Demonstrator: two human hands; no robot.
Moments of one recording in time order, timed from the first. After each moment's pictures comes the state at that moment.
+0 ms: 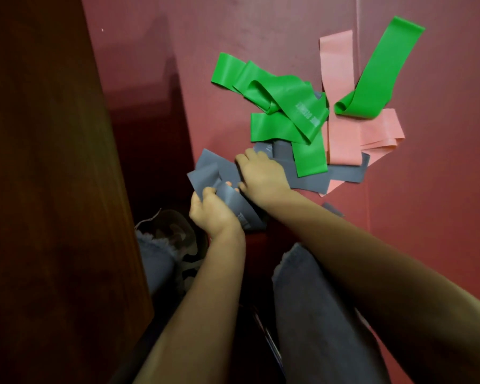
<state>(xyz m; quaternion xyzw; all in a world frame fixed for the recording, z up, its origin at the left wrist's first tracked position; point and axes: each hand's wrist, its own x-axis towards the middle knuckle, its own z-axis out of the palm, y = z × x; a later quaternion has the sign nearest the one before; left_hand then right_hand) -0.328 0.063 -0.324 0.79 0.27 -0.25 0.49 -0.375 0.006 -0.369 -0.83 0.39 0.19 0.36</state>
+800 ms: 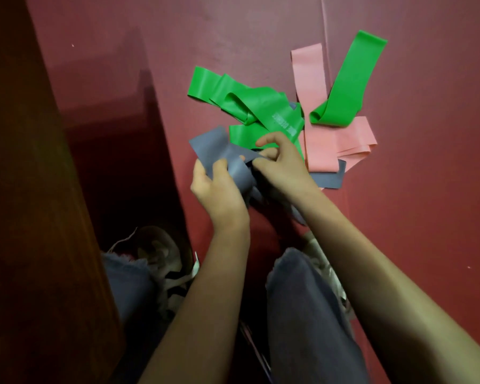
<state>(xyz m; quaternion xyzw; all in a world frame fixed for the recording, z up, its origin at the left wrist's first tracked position) -0.349 0.015 -0.307 0.78 0.05 -0.31 0.54 -0.415 -0.026 -0.336 -0.42 0.59 -0.13 0.67</state>
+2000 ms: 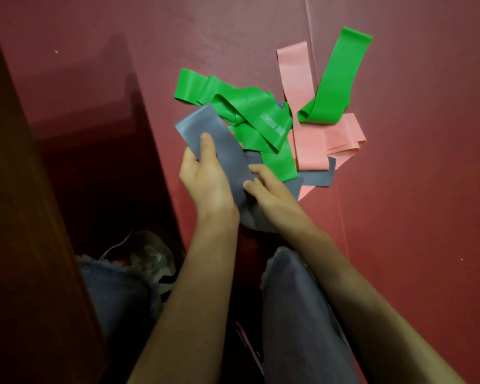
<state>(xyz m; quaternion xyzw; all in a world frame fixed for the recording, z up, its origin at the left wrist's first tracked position) -0.345 -0.006 -0.297 0.76 0.06 -0.36 0.54 -0.432 0.011 -0.325 -0.42 0.55 -0.12 0.71</state>
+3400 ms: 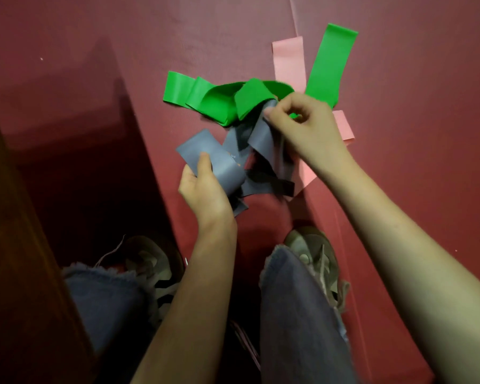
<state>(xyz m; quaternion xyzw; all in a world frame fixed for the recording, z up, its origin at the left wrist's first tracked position) -0.355 0.006 -0.314 0.77 0.09 -0.35 0.53 -0.458 -0.075 -0.317 -0.57 0.58 -0.23 0.54</state>
